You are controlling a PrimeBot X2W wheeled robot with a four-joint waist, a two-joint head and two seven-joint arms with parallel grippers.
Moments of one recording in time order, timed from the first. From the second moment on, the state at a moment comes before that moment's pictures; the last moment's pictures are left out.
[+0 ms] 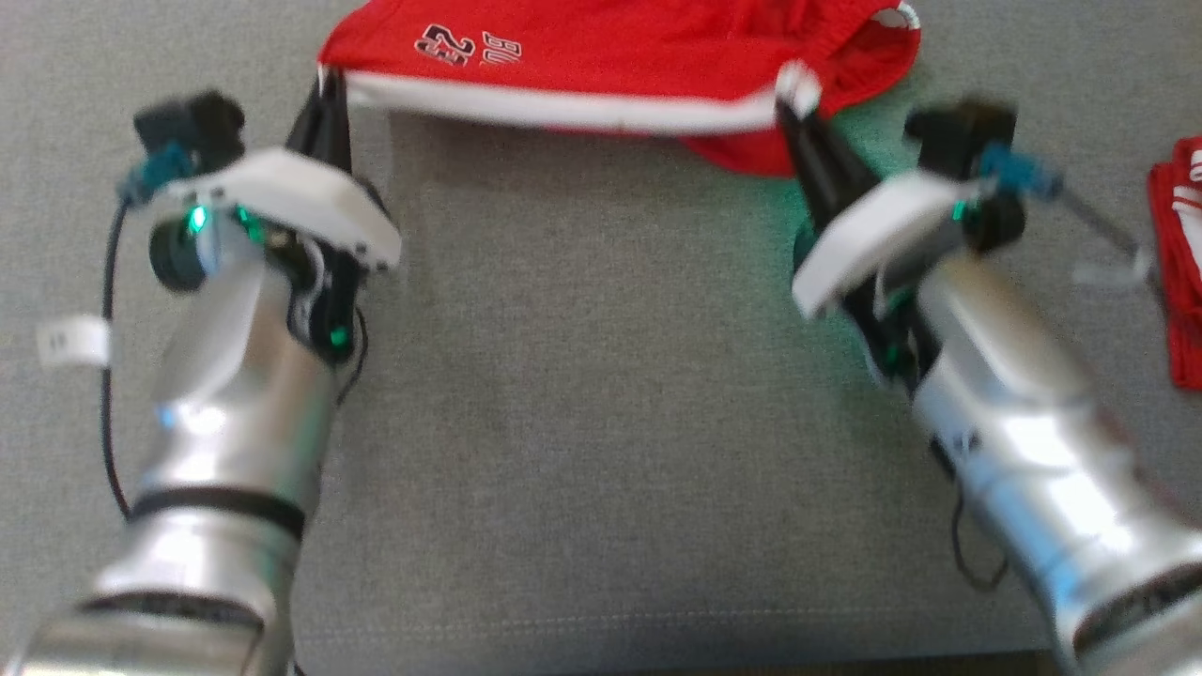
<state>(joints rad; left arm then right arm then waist) -0.89 0.04 -0.20 1.02 -0.45 -0.09 -0.25 -0.85 -0.14 0.59 0.84 0.64 0.13 -0.15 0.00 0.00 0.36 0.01</state>
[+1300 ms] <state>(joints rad) 0.09 0.17 -0.13 -0.04 -0.40 0.06 0.14 0.20 -0.11 0.25 -0.12 0.51 0.13 0.28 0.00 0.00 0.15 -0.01</state>
